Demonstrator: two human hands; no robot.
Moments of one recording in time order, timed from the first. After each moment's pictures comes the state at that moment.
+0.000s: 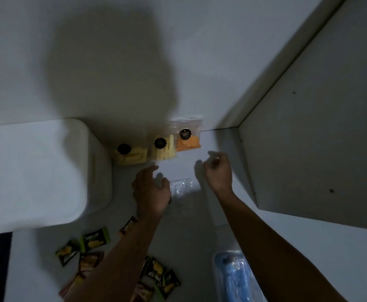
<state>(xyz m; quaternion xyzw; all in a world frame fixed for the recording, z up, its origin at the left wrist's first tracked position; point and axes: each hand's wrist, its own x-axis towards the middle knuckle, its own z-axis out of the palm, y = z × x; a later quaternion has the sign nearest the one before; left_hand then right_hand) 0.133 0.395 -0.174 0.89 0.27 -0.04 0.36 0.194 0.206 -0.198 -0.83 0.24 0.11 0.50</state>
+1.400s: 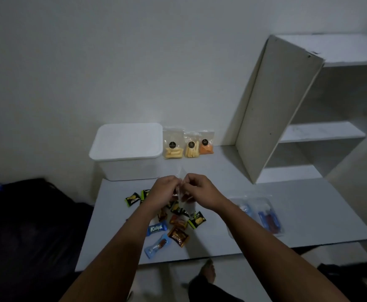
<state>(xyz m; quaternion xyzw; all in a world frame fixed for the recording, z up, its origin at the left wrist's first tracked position) -0.184 0.479 0.033 0.76 0.10 -0.12 0.63 -0.163 0.317 0.028 -0.80 -0.13 0.15 0.57</state>
